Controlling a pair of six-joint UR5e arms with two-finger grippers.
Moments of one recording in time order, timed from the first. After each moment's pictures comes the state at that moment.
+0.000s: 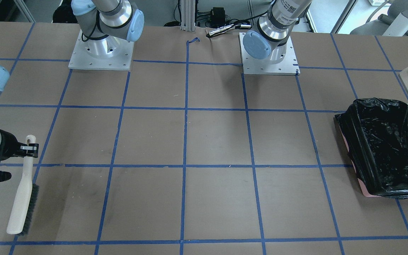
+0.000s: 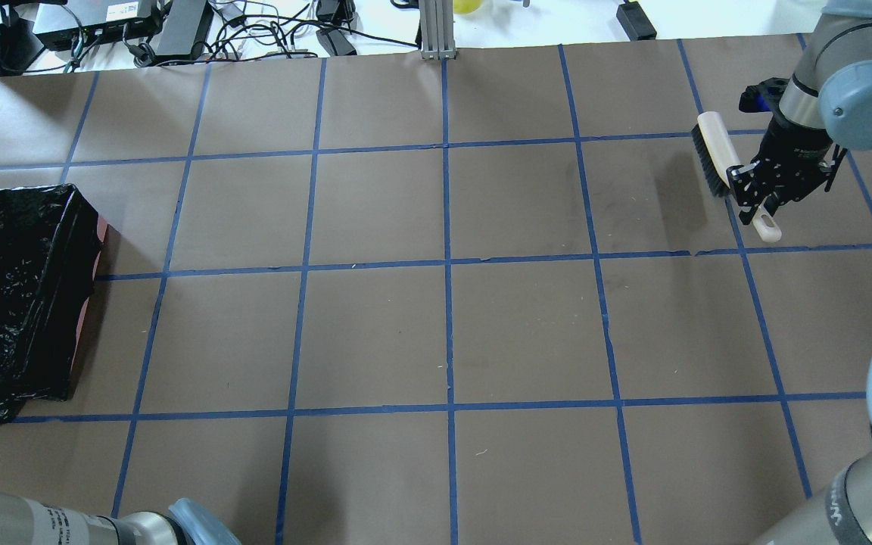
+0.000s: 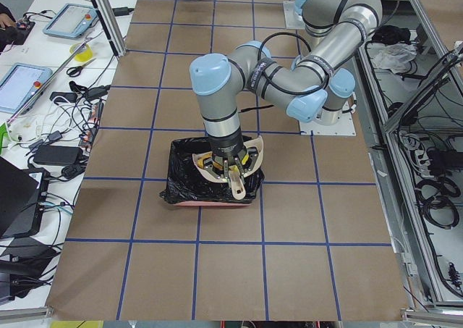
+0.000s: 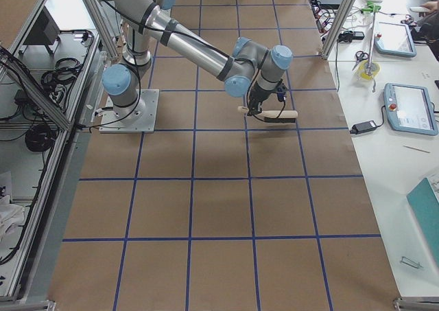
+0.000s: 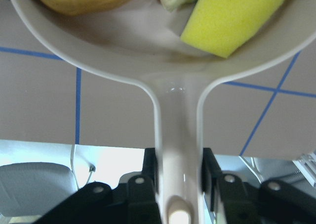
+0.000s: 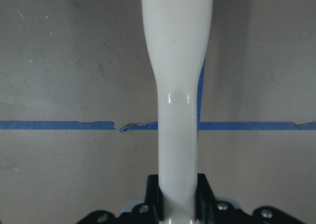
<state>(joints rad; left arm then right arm) -0.69 -1.88 -1.25 -1.38 2.09 2.35 1.23 -1.17 1.62 -1.80 -1.67 -0.35</state>
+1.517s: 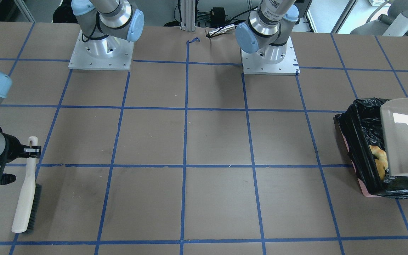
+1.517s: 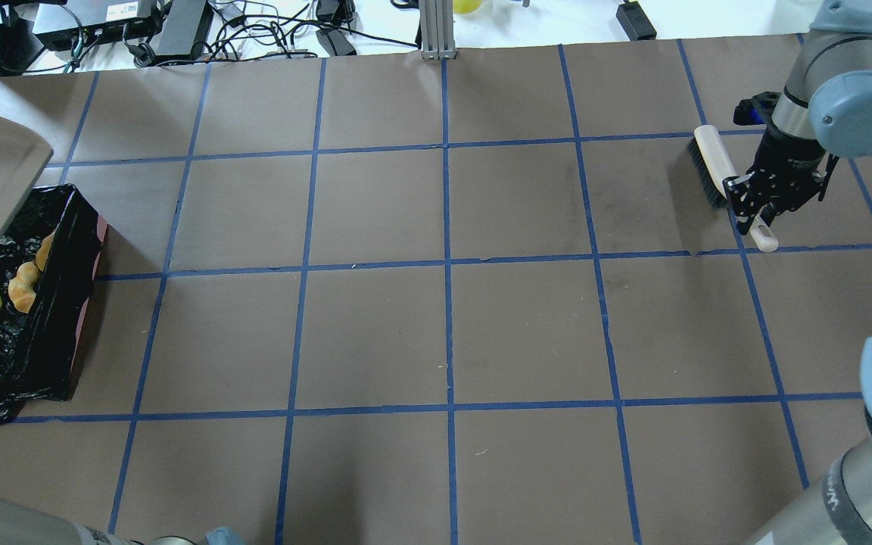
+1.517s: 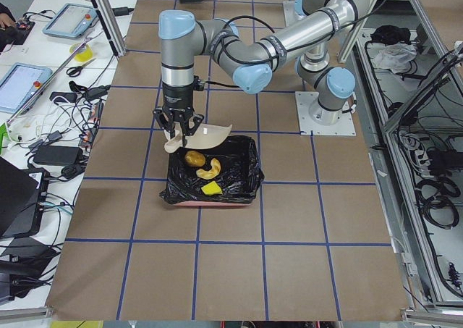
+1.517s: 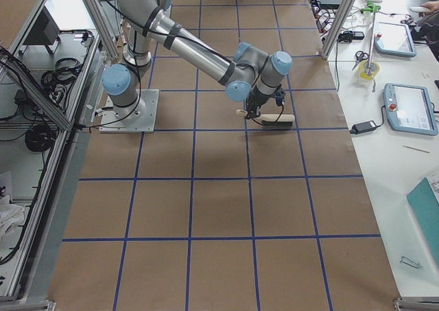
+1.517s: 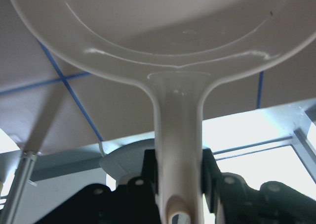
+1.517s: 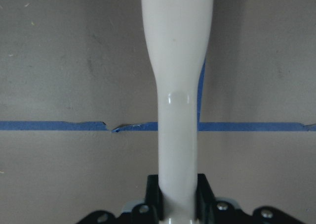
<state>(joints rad) -0.96 -1.87 -1.28 -1.26 1.84 2.45 1.23 -1.14 1.63 -1.81 -1.69 -0.35</state>
